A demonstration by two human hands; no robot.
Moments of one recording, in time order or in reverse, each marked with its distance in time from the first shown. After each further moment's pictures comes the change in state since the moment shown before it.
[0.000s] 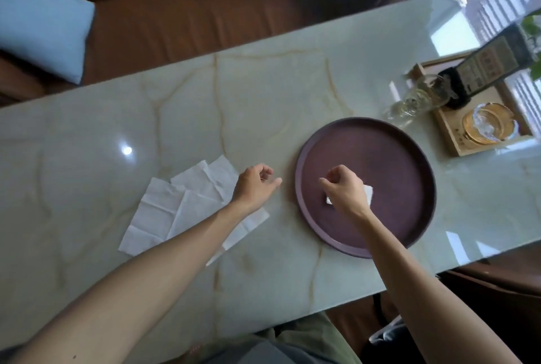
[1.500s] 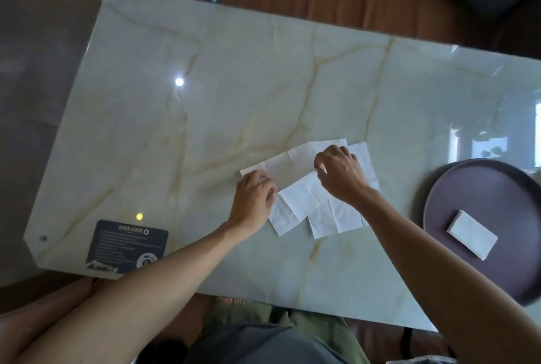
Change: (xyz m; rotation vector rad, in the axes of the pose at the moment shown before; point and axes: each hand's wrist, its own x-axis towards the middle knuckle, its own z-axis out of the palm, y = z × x) left_hand -0.113 -0.272 -0.142 0.175 0.400 0.140; right_hand -0.077 -0.157 0.254 -0.872 -0.295 -0.853
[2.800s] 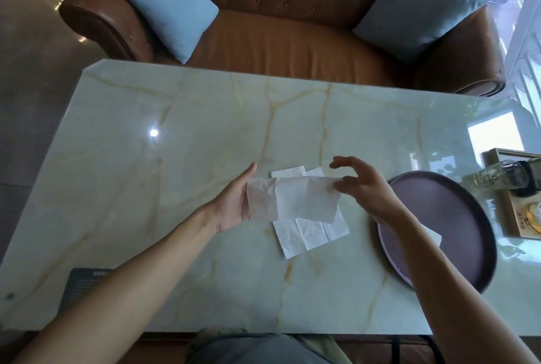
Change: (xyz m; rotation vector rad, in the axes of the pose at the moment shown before) left_hand 0.050 0.078 -0.083 -1.354 -0.749 -0.598; right_hand -0.100 0.051 -0.122 1.041 0.116 0.211
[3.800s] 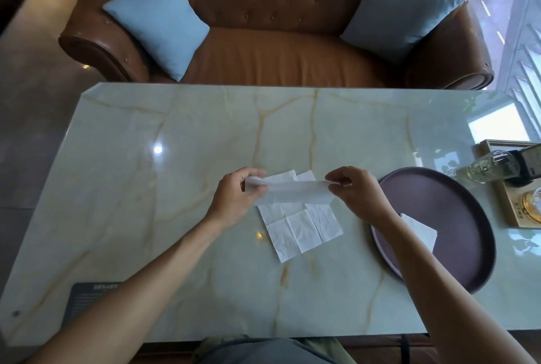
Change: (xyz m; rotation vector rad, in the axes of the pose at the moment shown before) left_hand -0.013 0.002 0.045 0.851 0.505 0.622; right_hand -0.011 0.009 -0.010 -0.351 0.180 -0.036
